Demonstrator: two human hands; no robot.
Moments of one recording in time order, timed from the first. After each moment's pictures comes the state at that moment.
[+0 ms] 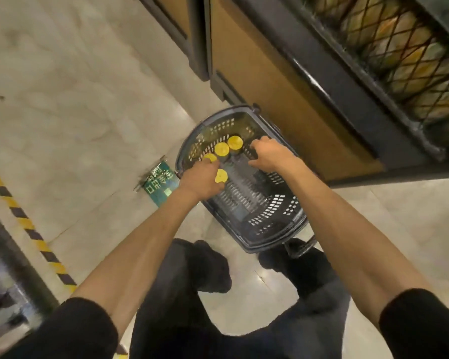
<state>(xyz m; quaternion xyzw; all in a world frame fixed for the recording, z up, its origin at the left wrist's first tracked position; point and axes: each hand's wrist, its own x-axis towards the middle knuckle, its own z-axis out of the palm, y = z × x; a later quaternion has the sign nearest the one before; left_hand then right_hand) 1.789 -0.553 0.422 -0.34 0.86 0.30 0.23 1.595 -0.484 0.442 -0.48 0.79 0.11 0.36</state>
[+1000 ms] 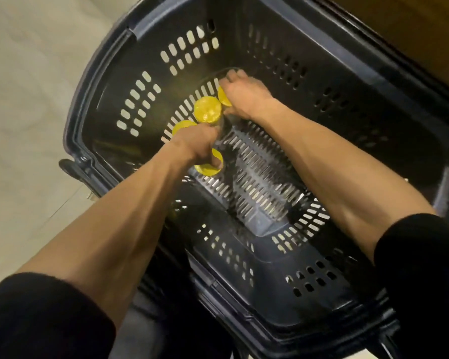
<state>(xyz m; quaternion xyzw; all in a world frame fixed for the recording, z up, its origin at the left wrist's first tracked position) 1.696 -0.603 0.061 -0.24 0.90 0.17 0.32 1.532 -0.570 0.042 -0.62 0.76 0.06 0.19</state>
